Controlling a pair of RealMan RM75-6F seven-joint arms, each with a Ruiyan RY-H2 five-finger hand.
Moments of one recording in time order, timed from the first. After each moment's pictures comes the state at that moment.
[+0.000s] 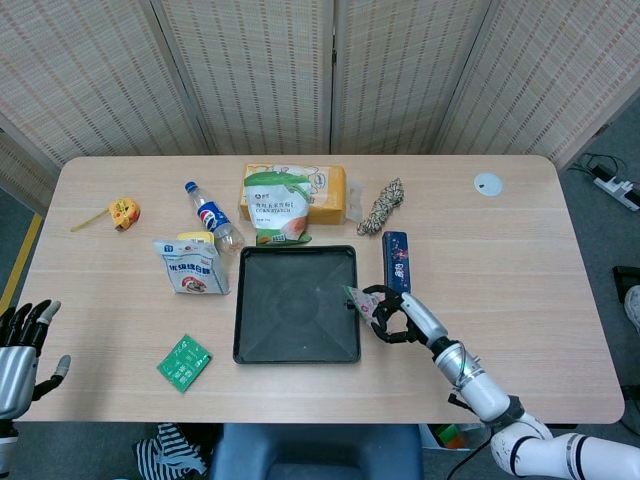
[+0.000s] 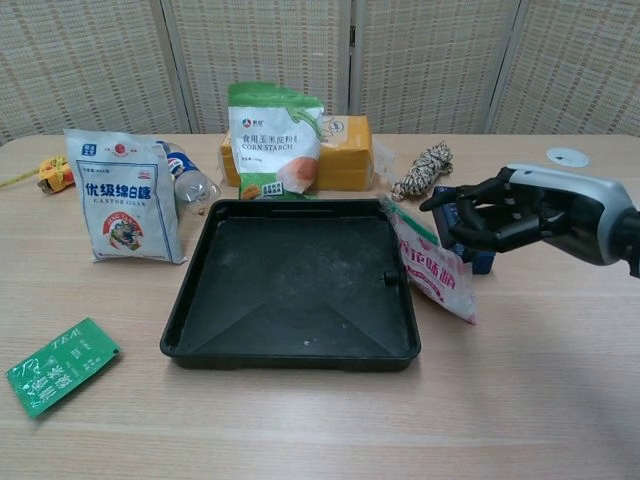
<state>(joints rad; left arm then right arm) -0.06 -1.16 -0.04 -1.55 1.51 1.54 0.10 0.54 -1.44 0.16 -1.62 -1.32 0.84 0.63</state>
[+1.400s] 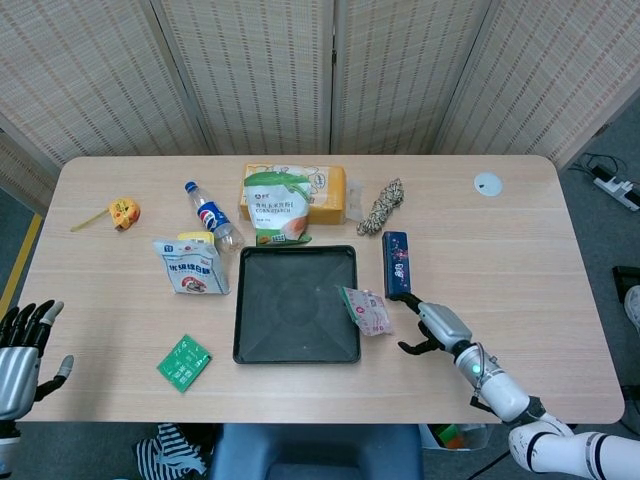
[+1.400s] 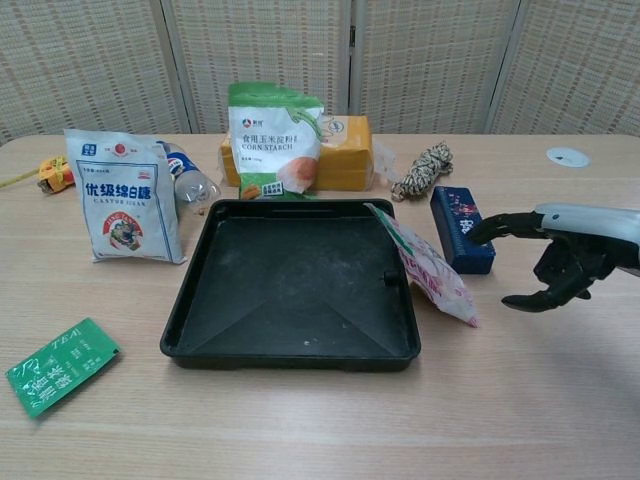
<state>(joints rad) -0.06 -1.18 -0.04 -1.54 1.52 1.54 0.08 0.56 -1.34 0.10 -1.63 -1.16 0.75 0.22</state>
